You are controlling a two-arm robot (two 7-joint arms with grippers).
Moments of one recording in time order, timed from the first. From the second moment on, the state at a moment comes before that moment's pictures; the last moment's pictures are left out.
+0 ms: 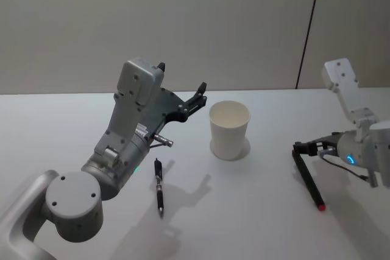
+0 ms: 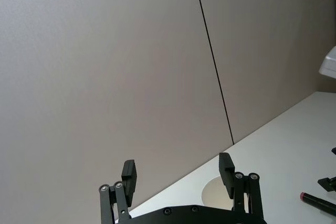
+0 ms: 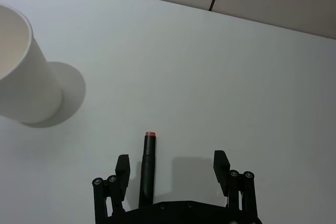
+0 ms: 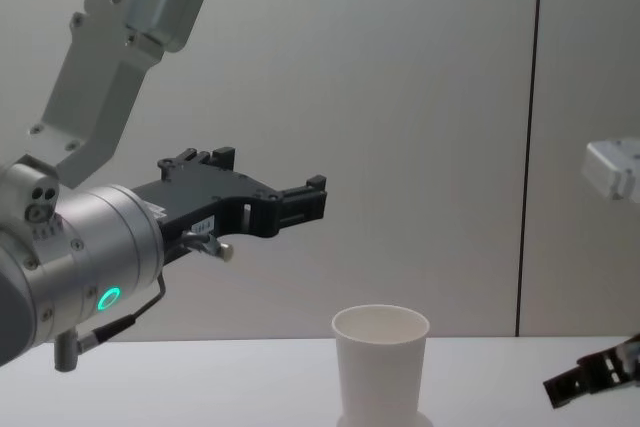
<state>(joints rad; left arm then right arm) -0.24 0.38 0.45 -1.63 -0.20 0.01 -0.01 0.39 0.18 -0.25 -1.41 0.09 0.91 0.08</state>
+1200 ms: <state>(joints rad) -0.24 0.38 0.45 -1.63 -0.20 0.01 -0.01 0.49 0.08 -0.27 -1.18 0.08 0.93 0.03</state>
